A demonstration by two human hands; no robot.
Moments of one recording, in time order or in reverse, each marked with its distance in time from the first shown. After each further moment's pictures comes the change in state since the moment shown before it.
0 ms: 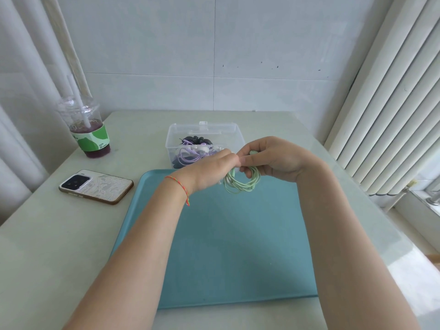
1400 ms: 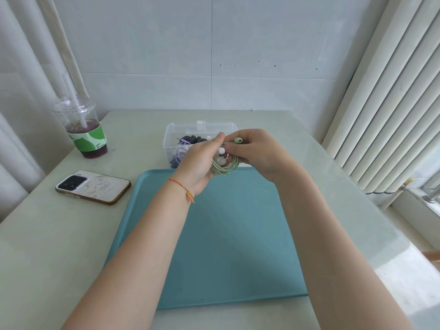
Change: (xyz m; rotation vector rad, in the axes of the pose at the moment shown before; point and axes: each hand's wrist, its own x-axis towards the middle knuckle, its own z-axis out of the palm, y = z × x) left_hand 0.025 -0.017 0.008 -0.858 0.228 0.063; right_hand 0.022 0.005 0.025 0.003 0.281 -0.220
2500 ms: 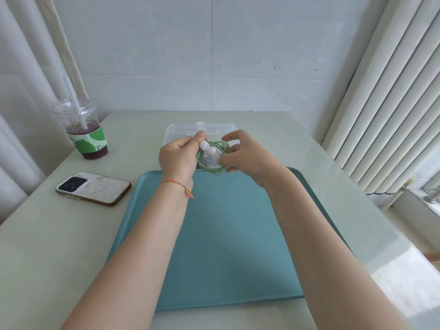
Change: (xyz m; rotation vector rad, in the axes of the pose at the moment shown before) left_hand 0.005 -0.001 -0.020 0.070 0.514 0.266; right_hand 0.001 0.001 0.017 -0.158 0.063 0.158
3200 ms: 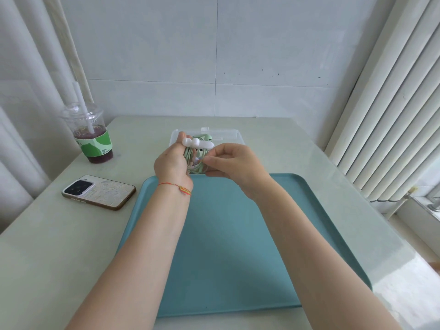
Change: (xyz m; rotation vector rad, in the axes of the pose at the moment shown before) left_hand 0.015 0.002 -0.011 -0.357 0.110 -0.248; right_hand -0.004 0.000 0.030 0.307 -0.050 -0.137
